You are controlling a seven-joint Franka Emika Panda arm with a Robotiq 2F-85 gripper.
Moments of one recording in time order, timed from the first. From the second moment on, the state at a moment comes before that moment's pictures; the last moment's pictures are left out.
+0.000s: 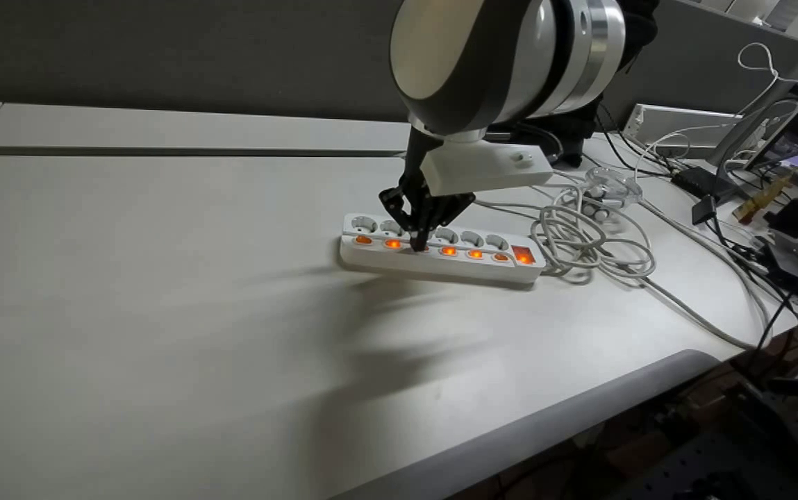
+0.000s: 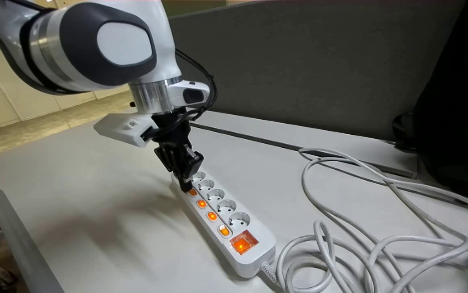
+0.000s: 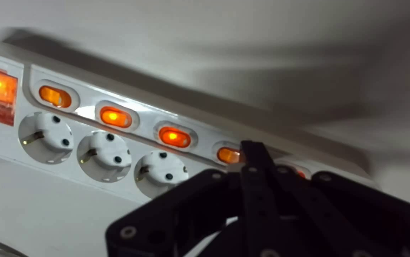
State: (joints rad) arm 0.11 0.41 -0.05 -2.35 -0.10 2.75 0.18
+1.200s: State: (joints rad) arm 0.11 0.42 -0.06 -2.34 -0.04 2.75 0.18
